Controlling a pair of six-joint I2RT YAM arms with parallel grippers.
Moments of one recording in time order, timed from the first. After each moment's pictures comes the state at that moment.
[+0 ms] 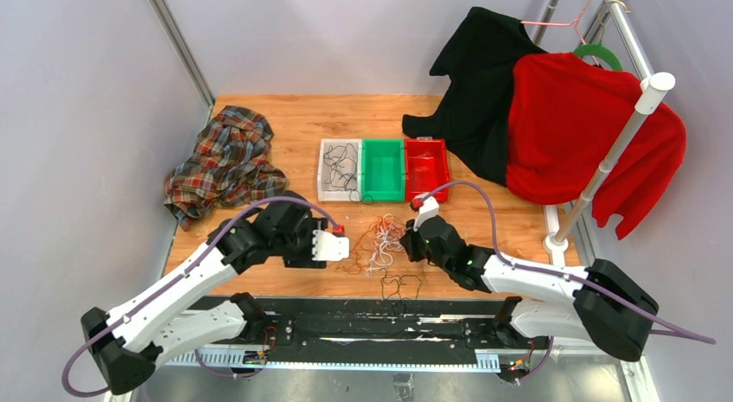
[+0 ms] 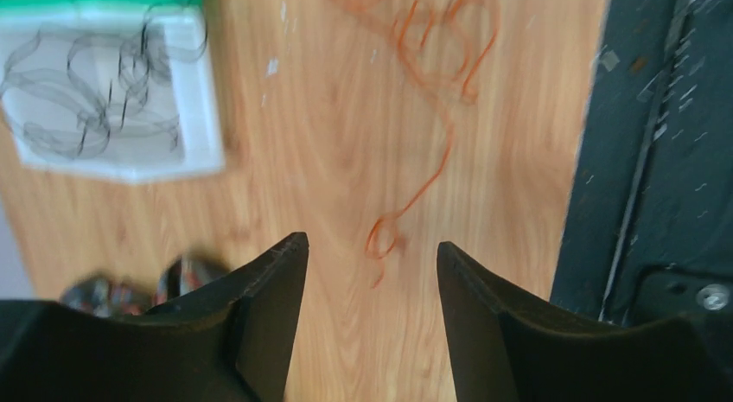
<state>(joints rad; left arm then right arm) -0.77 0.84 0.83 -0.92 0.05 0.86 0.92 1.19 0.42 0.21 0.24 0.39</state>
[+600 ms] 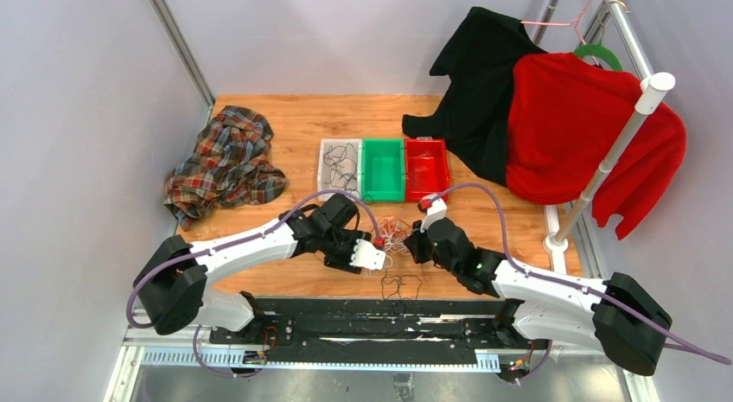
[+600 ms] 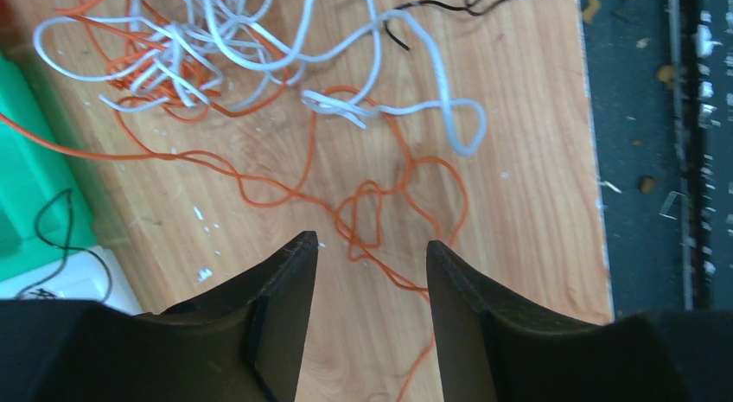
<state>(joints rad) -0.86 1.32 0.78 -0.53 0.33 0.97 0.92 1.05 0.39 0.13 0.24 0.41</state>
